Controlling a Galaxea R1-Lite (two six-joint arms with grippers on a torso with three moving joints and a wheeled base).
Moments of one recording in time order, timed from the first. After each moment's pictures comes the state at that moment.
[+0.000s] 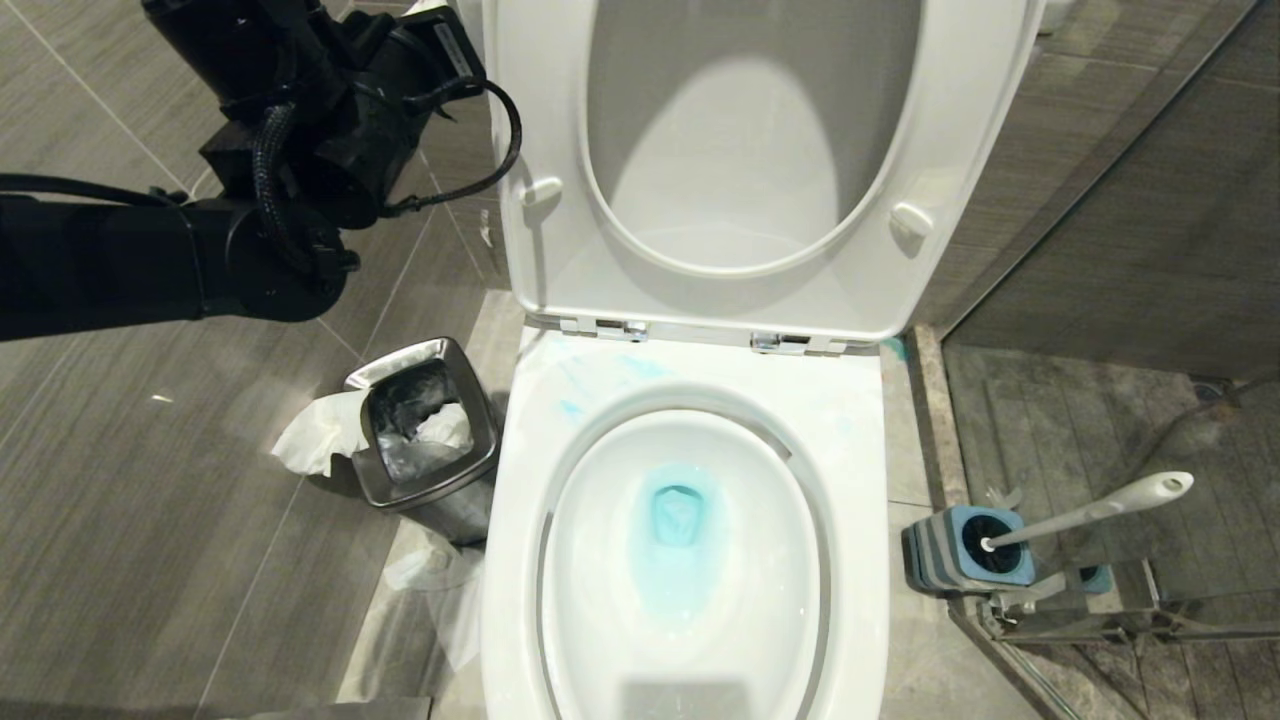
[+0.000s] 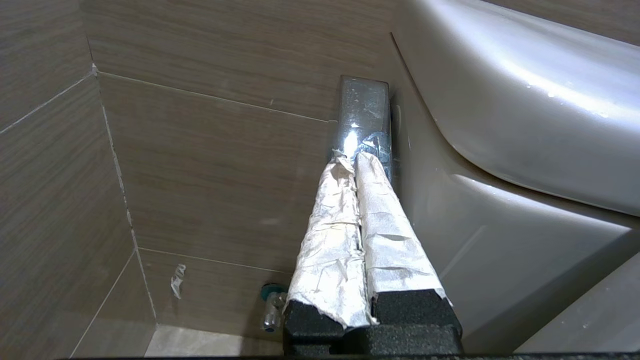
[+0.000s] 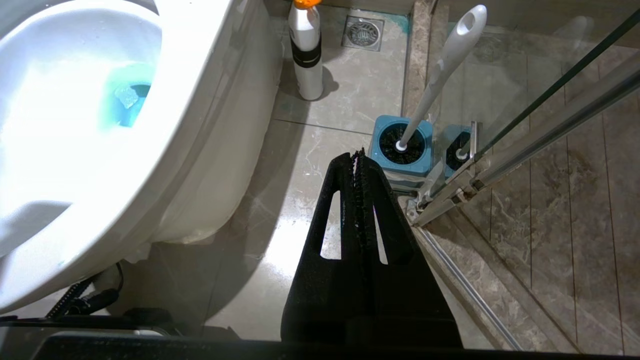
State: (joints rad) left arm -0.39 2.00 -1.74 -0.79 0.16 -0.04; right arm 0.00 0.00 0.00 0.00 0.00 0.05
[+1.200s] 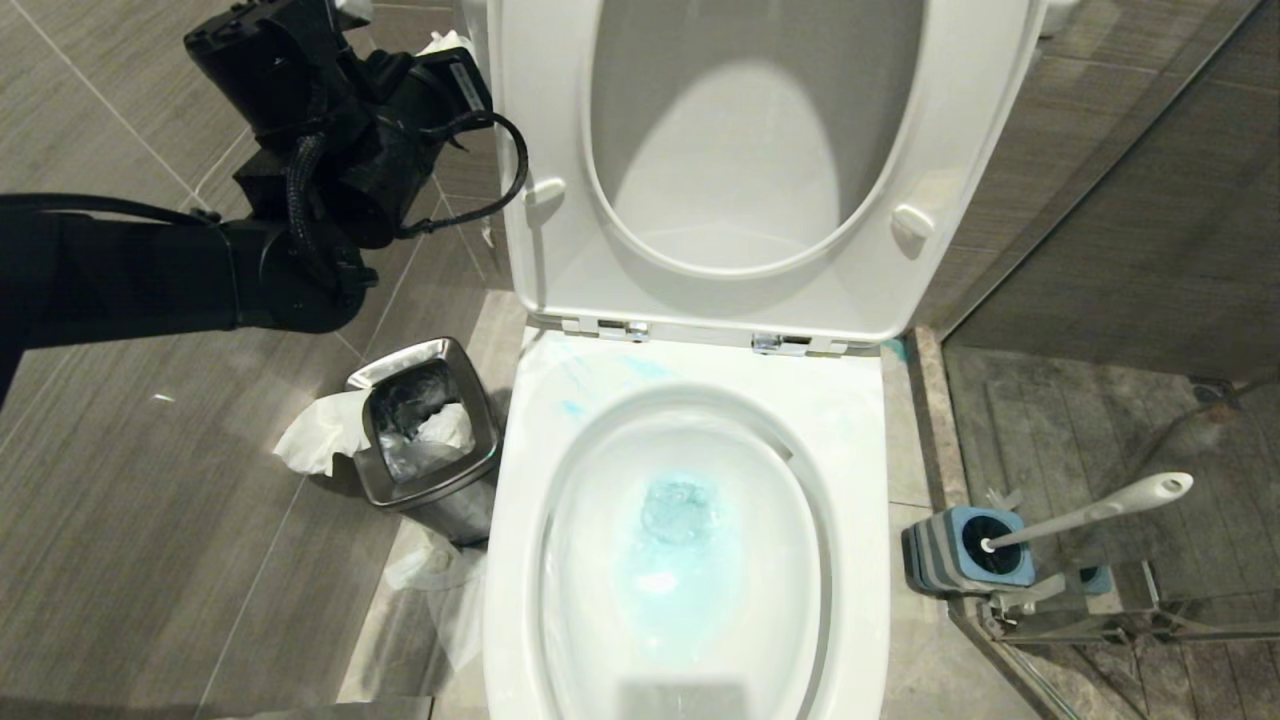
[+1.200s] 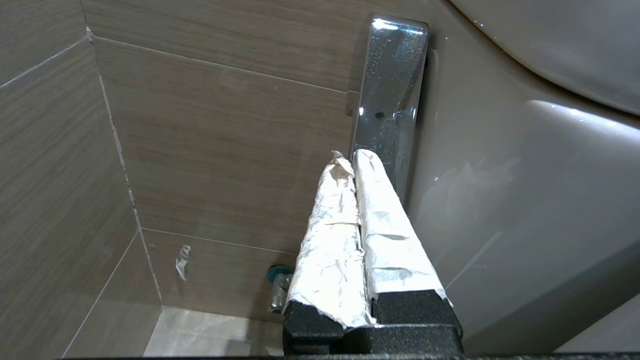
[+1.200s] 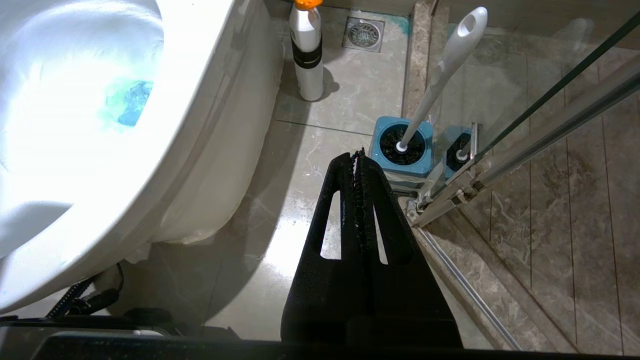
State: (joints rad) left arm -0.39 2.06 -1.74 -0.79 0.14 -0.04; right arm 0.00 0.00 0.00 0.00 0.00 0.05
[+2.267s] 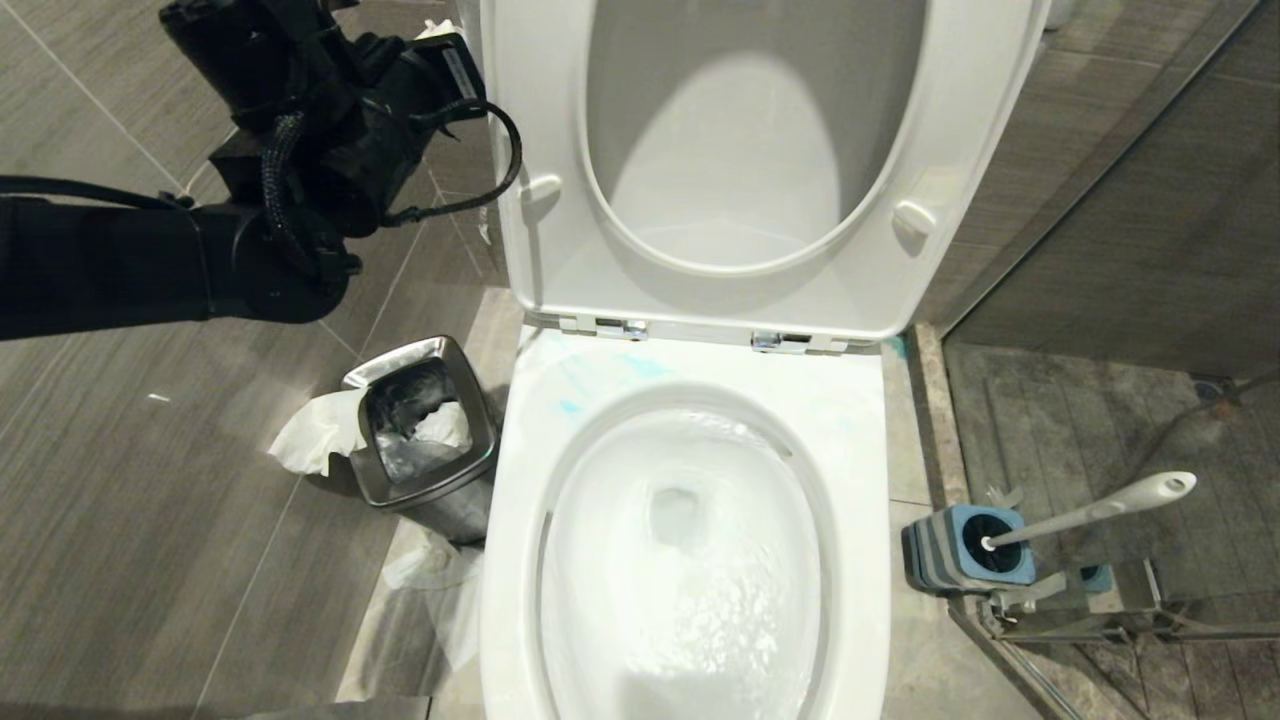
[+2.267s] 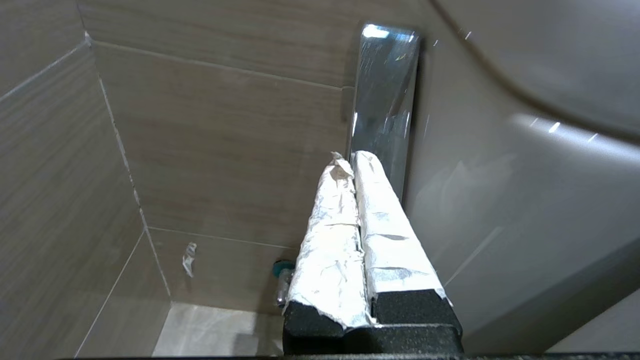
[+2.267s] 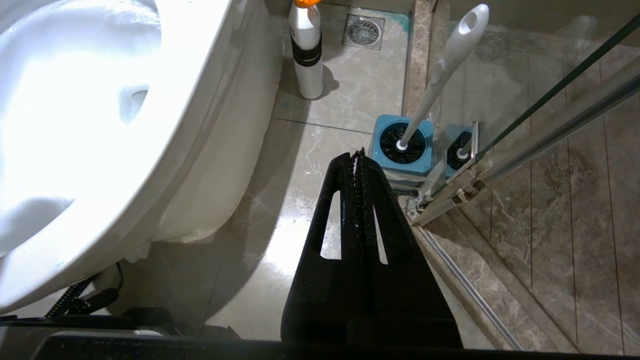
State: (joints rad) left arm -0.39 1.97 -1.74 -0.77 0.14 -0.02; right arm 0.00 0.00 0.00 0.00 0.00 0.05
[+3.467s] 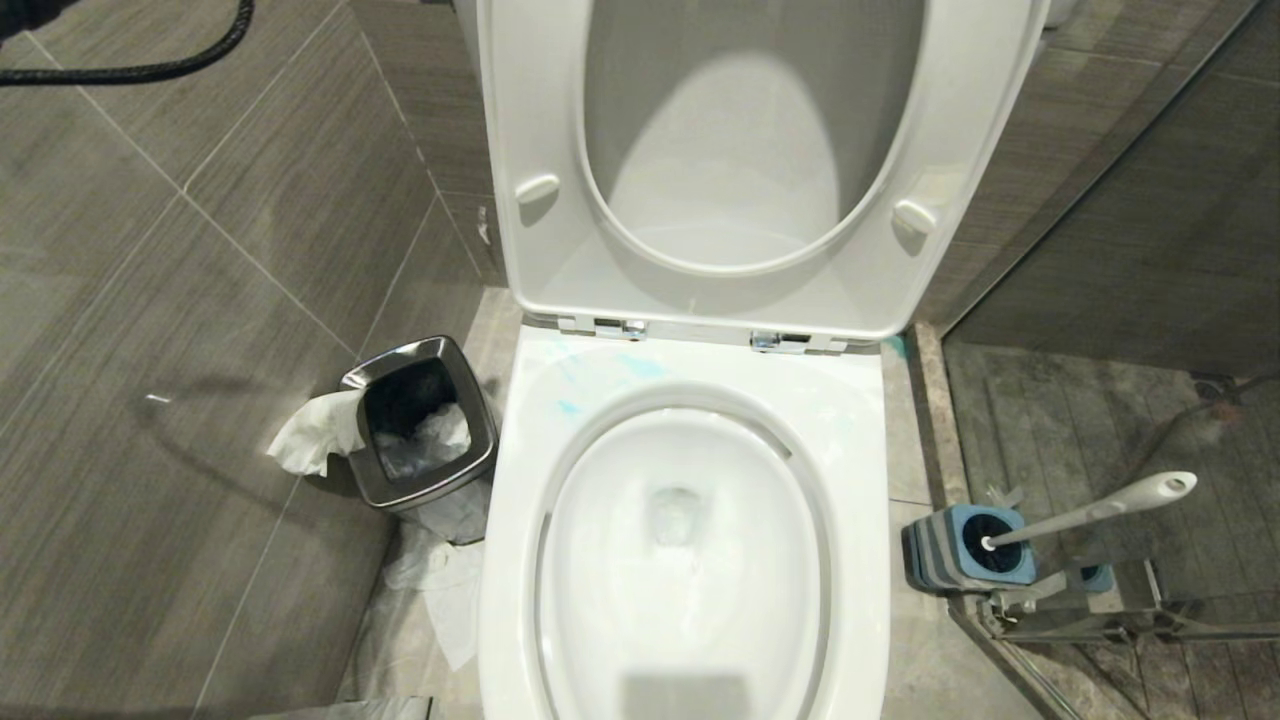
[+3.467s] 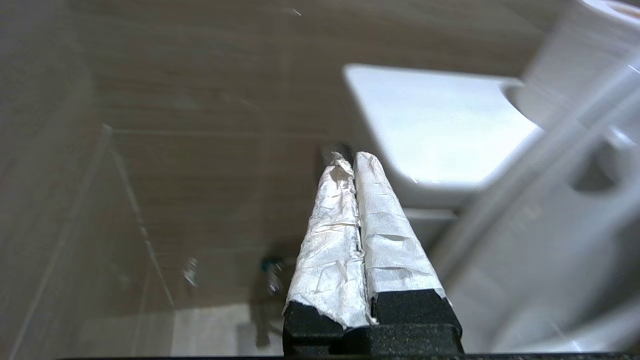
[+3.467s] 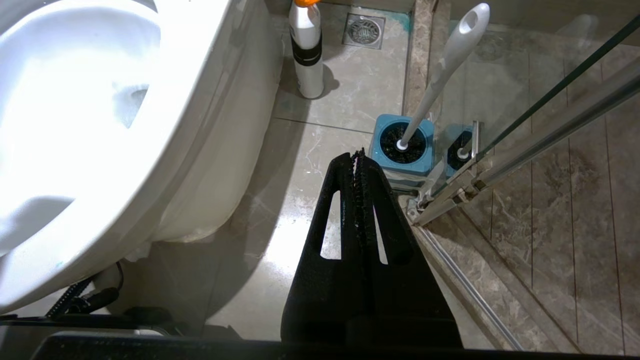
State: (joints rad) left arm -0.19 1.54 -1.63 -0.38 -0.23 -0.07; right arm 0.01 0.00 0.00 0.00 0.00 0.05
